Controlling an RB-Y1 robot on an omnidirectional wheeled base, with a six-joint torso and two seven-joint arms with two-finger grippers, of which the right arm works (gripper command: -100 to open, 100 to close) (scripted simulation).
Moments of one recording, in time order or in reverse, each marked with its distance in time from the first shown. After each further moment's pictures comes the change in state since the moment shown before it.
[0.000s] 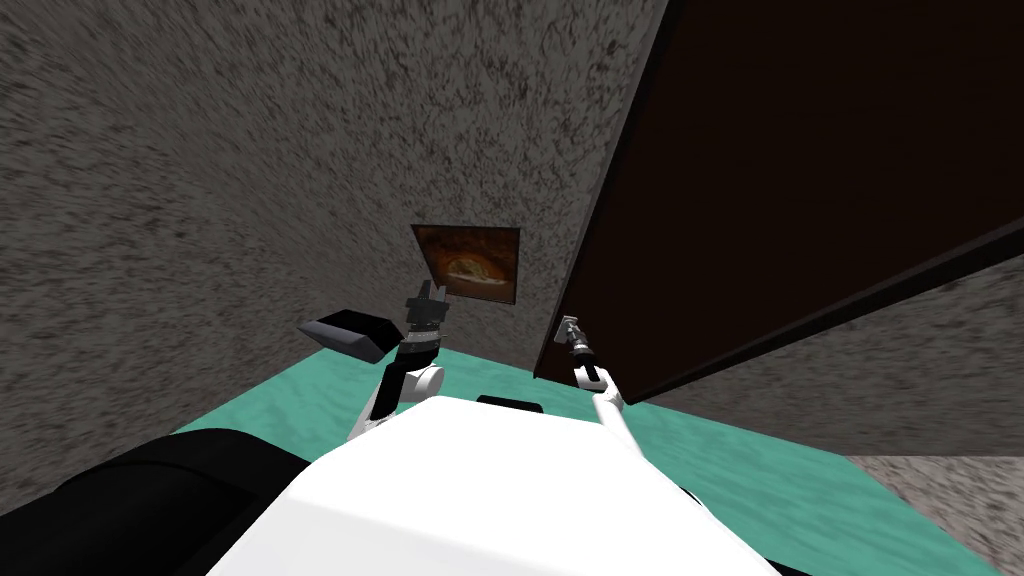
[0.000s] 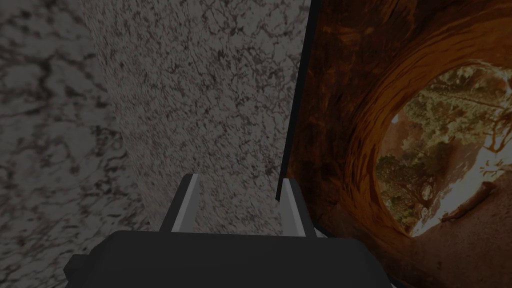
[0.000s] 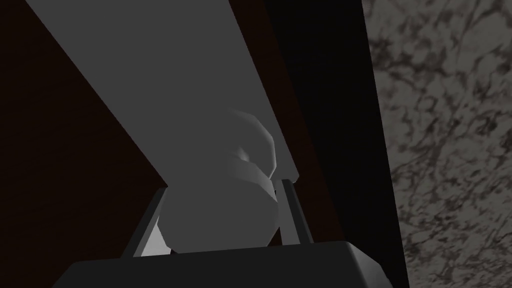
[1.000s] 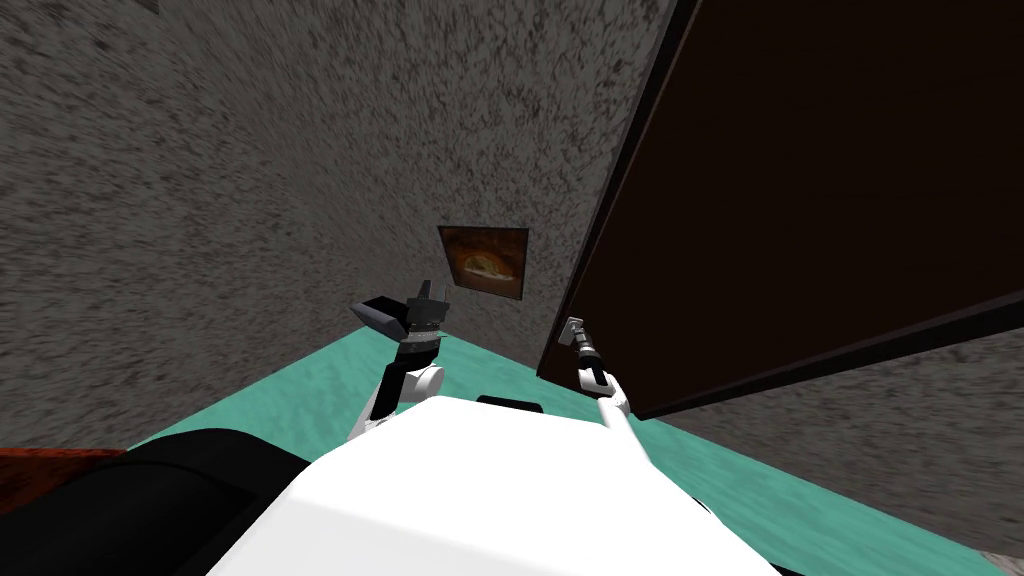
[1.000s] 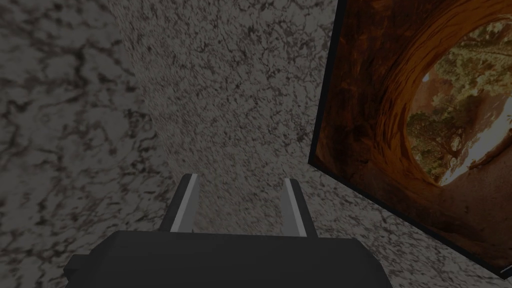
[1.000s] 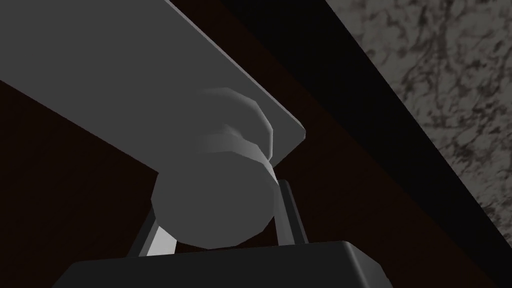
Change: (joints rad) arm 0.021 -0.023 -0.014 -0.001 -0.203 -0.012 -0.241
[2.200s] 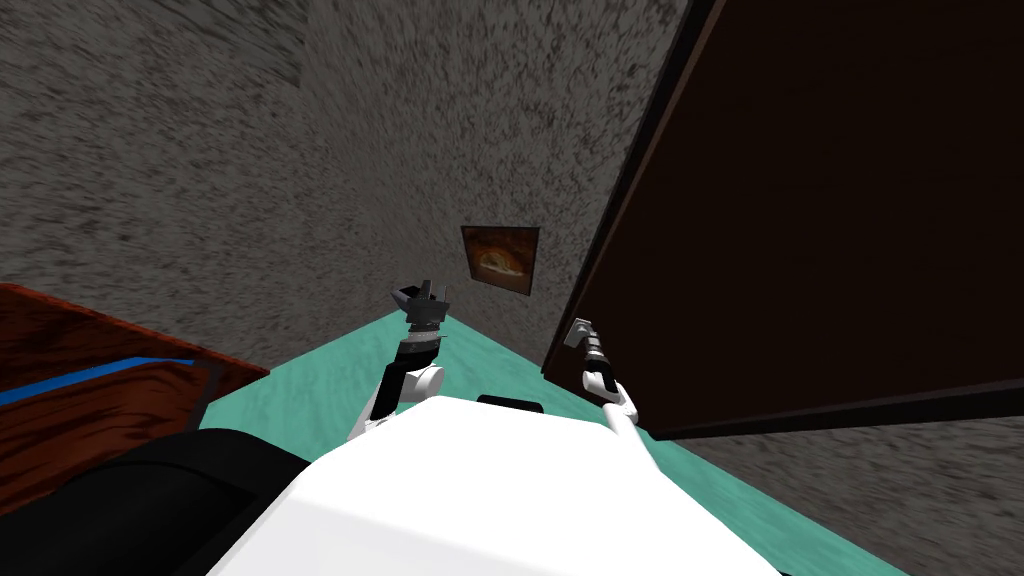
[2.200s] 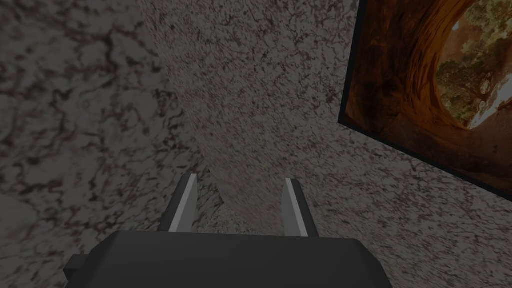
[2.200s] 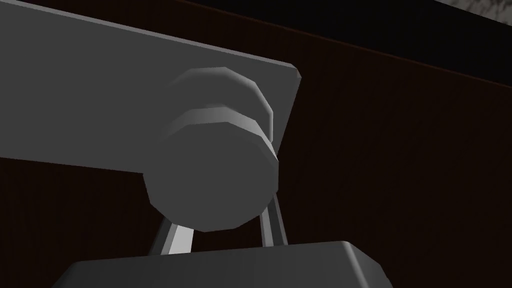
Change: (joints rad) arm 0.035 -0.023 -0.012 -0.010 -0.282 -0.005 -0.287
